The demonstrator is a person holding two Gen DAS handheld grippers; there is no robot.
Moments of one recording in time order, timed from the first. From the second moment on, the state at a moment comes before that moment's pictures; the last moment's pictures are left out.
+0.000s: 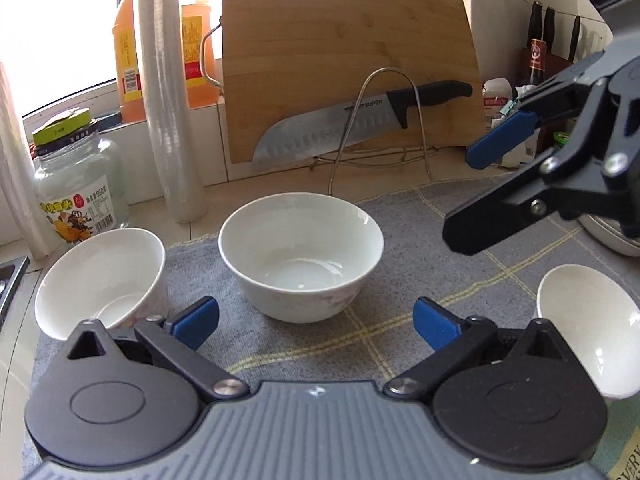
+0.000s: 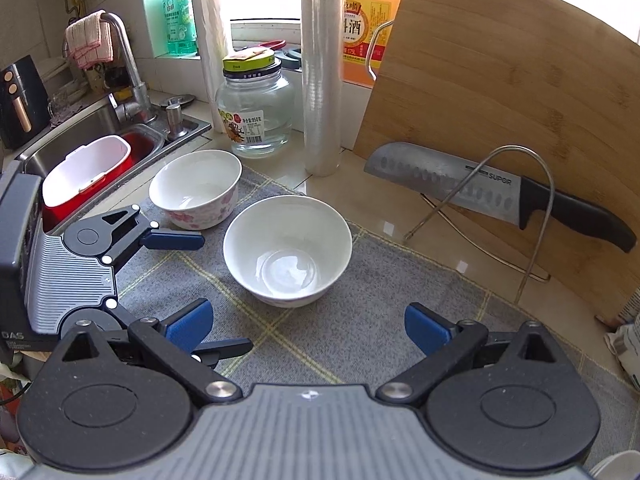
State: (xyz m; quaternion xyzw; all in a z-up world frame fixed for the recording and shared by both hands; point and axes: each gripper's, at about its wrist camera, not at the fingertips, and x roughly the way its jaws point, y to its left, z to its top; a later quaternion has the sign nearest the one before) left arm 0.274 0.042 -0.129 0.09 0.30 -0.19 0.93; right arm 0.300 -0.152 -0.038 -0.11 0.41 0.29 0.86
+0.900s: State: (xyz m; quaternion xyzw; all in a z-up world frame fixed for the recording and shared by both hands) left arm 0.307 0.035 -0.142 0.11 0.29 -0.17 0.93; right arm 0.378 -0.120 -0.075 -0.09 0.44 0.32 0.83
